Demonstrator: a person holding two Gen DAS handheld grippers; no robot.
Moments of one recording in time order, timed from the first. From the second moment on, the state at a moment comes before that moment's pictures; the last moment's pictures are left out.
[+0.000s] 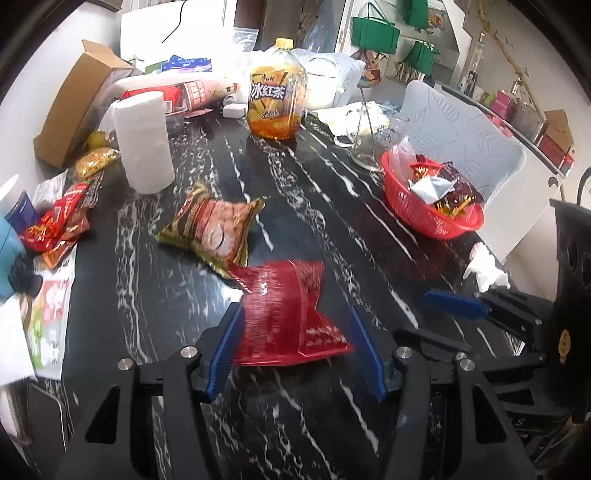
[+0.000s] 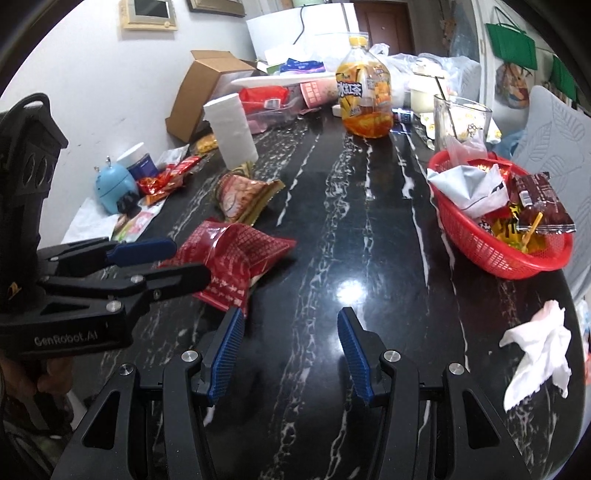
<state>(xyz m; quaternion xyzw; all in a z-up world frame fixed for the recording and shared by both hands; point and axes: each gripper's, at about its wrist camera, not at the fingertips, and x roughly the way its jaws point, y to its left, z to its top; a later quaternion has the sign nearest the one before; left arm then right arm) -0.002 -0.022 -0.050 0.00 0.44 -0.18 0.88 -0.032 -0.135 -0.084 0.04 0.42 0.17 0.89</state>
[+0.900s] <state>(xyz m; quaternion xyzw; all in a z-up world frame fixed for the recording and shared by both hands) 0.042 -0.025 -0.099 0.01 0.49 -0.20 0.85 0.016 -0.147 -0.096 0.05 0.45 0.16 0.88</state>
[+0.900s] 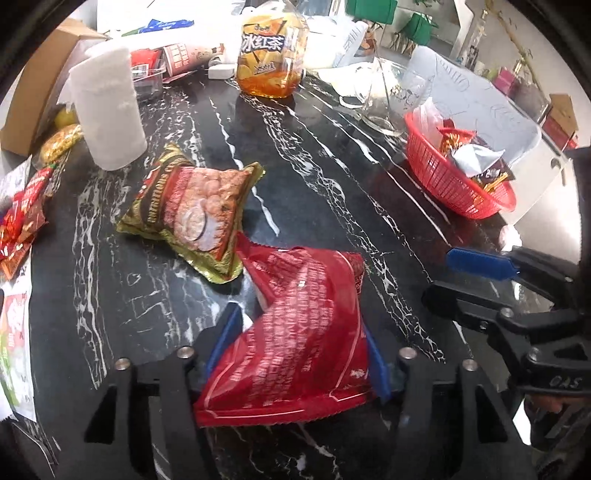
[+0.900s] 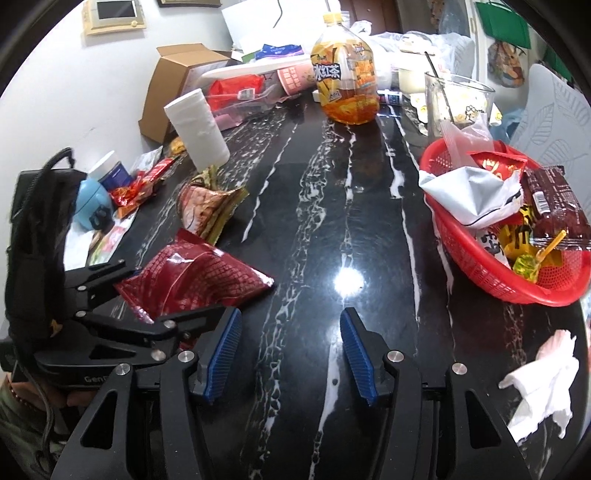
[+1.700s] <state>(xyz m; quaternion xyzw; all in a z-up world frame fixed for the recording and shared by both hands) 0.052 0.066 -0.058 -0.06 0.44 -0.13 0.89 0.071 -0.074 -0.085 -0.01 0.44 0.24 0.87</state>
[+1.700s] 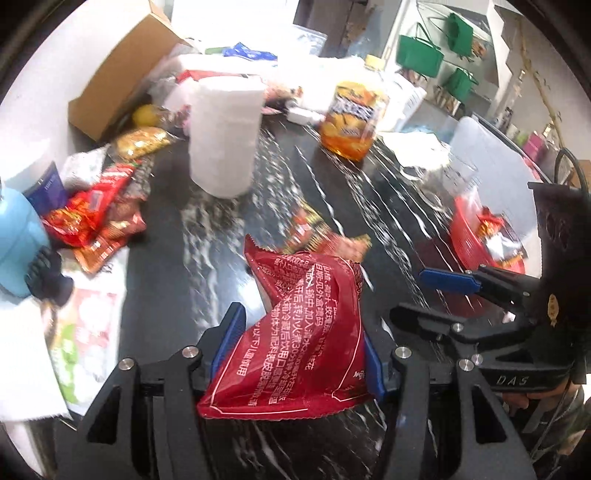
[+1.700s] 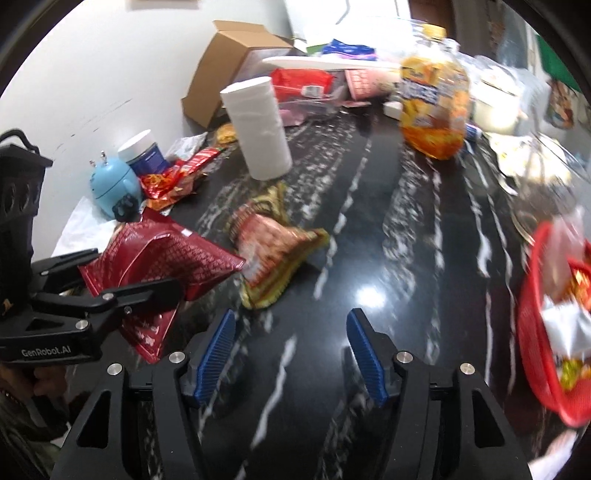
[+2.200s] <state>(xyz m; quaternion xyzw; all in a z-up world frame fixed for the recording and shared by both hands) 0.098 0.093 -0.076 -0.07 0.44 -0.09 0.89 0.135 -0.042 -0.096 -0.06 0.43 0.25 0.86</state>
